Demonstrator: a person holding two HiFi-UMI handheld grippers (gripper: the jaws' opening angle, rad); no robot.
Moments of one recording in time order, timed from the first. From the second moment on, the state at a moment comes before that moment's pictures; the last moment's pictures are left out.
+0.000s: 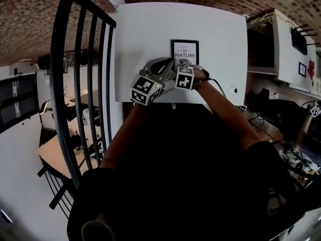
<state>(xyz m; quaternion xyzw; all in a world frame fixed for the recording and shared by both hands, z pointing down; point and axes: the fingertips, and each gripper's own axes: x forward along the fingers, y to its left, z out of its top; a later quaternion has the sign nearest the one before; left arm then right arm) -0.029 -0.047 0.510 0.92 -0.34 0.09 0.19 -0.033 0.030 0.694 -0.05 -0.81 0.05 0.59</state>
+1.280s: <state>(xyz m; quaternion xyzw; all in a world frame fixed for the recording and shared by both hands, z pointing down) -0.028 -0.059 0.547 0.89 -0.38 0.14 0.21 0.043 -0.158 0.698 0.08 -0.77 0.02 0.64</state>
